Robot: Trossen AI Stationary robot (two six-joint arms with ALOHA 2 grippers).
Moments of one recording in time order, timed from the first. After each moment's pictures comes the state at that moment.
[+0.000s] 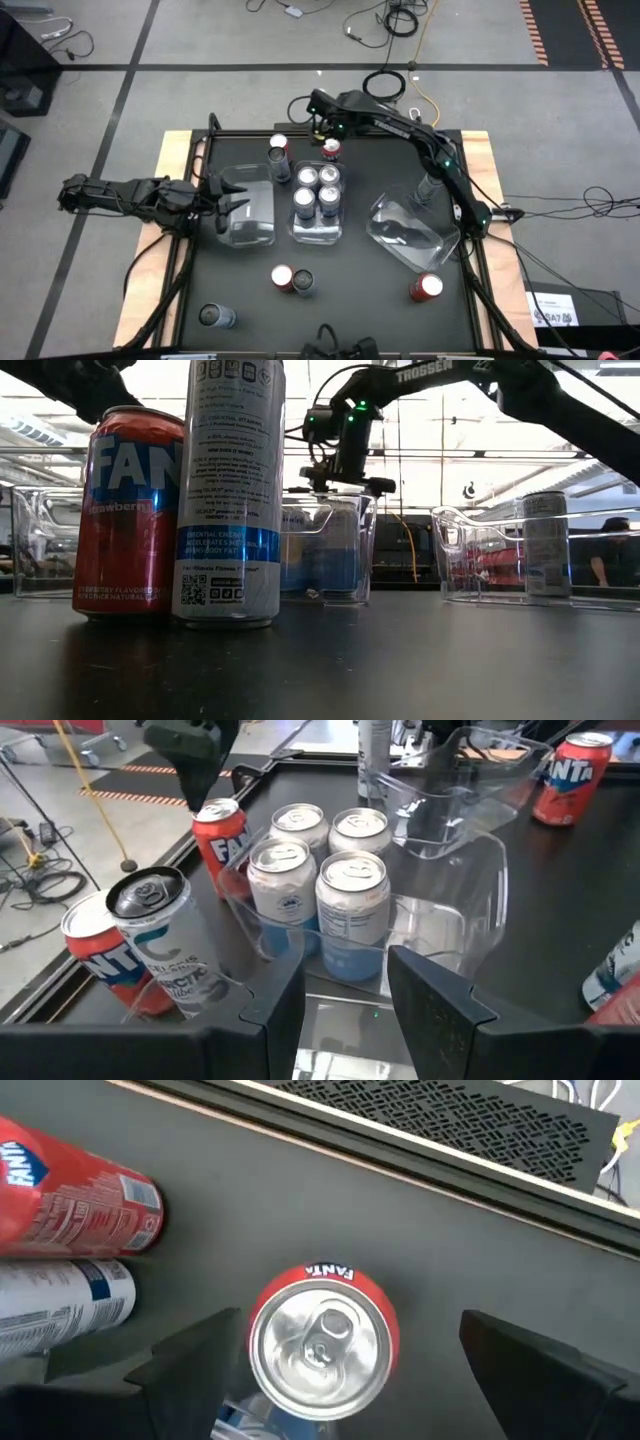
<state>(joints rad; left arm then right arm) -0.14 0.48 0.53 -0.49 -0.38 -0.10 -0.49 2.30 2.33 -1.28 0.16 0.75</state>
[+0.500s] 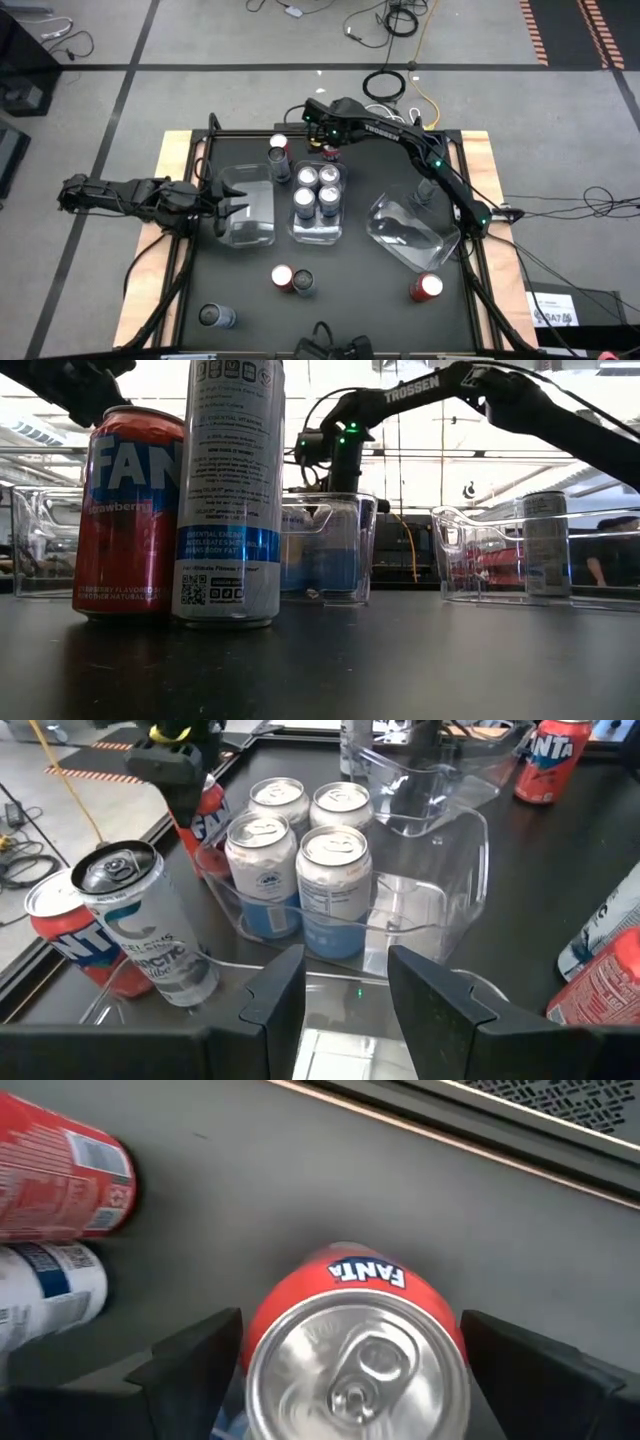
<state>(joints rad) -0.14 0.48 0.53 -0.54 -0.33 -0.12 -0.49 2.39 2.33 -1.26 0.10 0.76</state>
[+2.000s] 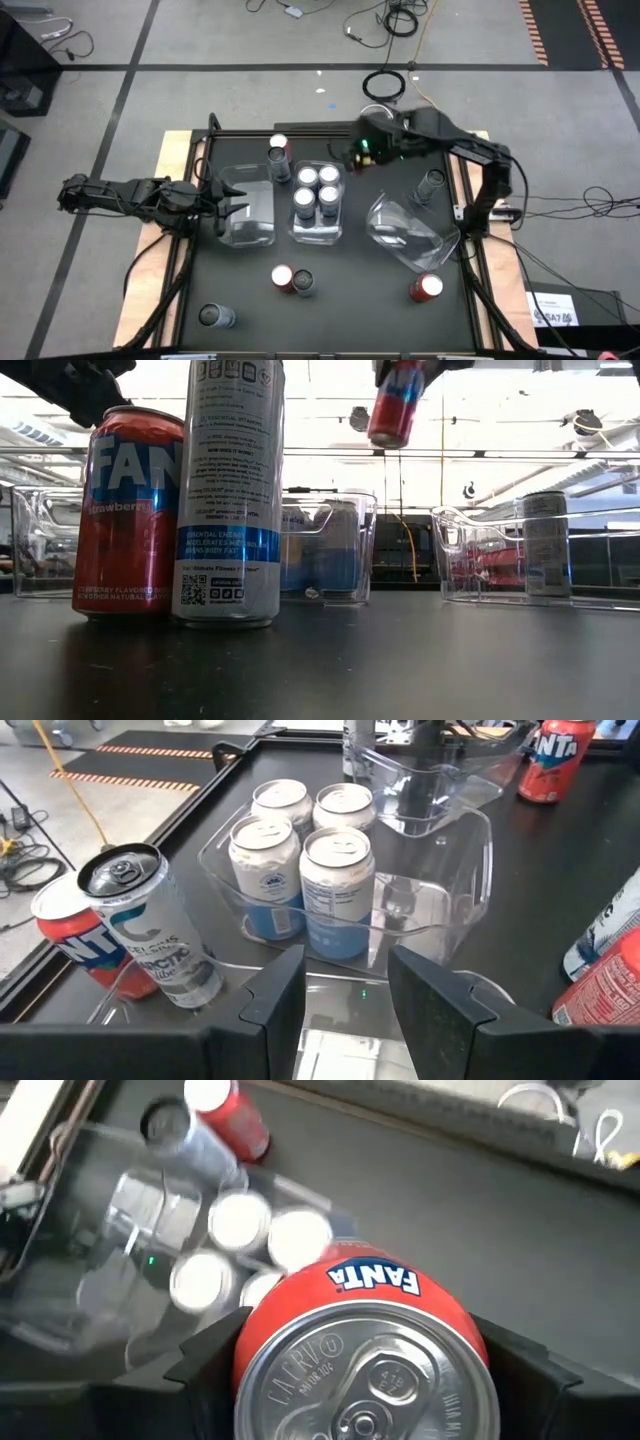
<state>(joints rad) -0.14 0.48 0.53 -0.54 -0.34 -0.11 -0.13 1.78 2.21 -1.57 0.32 1.02</state>
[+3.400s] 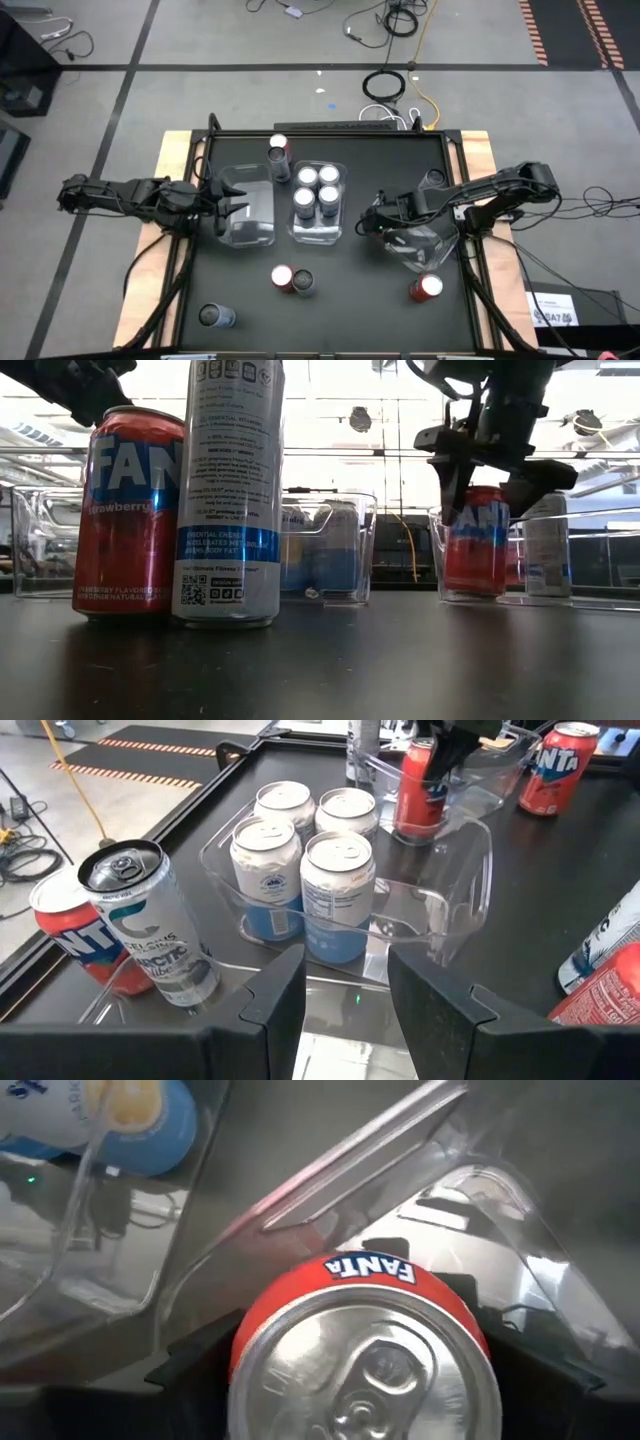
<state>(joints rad) -0.14 0.48 0.53 -0.53 -0.35 -0.15 0.13 1.46 0.99 -0.85 0.27 1.43</state>
